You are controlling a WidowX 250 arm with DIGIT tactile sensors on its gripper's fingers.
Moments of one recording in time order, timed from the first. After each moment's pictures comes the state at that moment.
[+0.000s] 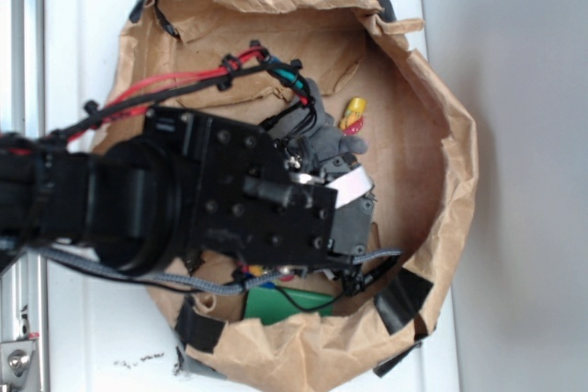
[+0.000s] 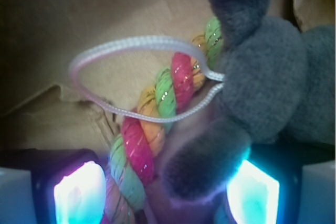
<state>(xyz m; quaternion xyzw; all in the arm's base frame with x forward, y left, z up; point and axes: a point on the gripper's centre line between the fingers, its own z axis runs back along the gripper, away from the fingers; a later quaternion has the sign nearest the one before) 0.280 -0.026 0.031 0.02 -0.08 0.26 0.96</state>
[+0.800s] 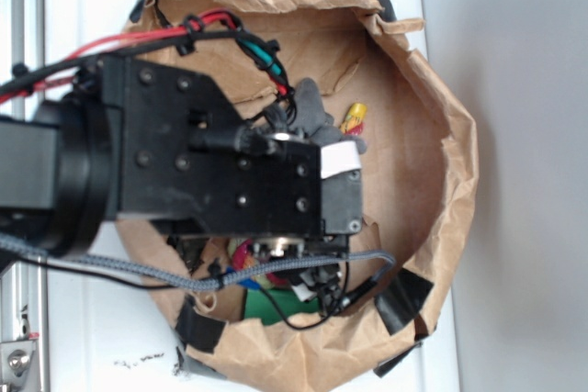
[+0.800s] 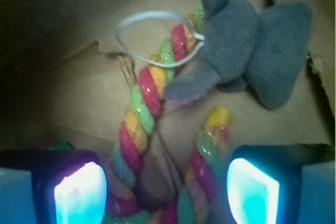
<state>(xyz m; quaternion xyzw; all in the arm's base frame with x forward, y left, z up) 0.268 -0.034 0.066 -0.03 -0.05 0.25 0.97</state>
